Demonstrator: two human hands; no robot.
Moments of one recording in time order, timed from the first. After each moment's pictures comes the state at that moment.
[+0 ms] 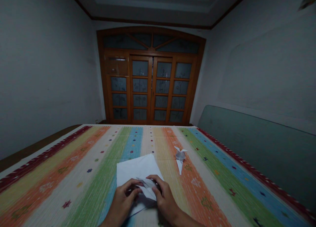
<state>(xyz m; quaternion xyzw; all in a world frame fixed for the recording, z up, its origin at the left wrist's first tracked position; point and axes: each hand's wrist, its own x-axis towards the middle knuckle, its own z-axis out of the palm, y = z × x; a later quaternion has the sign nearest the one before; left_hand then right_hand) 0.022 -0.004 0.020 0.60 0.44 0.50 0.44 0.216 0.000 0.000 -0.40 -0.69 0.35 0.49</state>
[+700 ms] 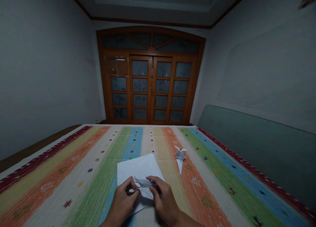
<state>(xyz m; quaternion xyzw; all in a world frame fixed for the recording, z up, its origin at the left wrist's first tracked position) 0.027 -0.001 0.013 0.58 0.48 0.54 0.38 0.211 -0.005 0.000 -0.41 -0.72 0.28 0.49</state>
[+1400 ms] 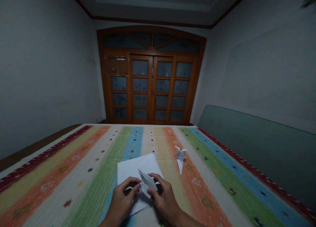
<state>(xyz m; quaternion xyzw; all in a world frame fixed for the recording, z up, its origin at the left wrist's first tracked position) 0.020 -0.001 0.015 0.58 0.45 0.54 0.41 0.206 0.001 -0.006 -0.40 -0.64 0.41 0.51</state>
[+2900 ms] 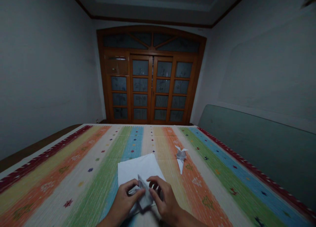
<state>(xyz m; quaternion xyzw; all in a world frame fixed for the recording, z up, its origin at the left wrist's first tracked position) 0.024 -0.003 0.023 0.62 0.43 0.47 0.45 0.213 -0.006 0.005 -0.37 -0.74 0.28 0.49</state>
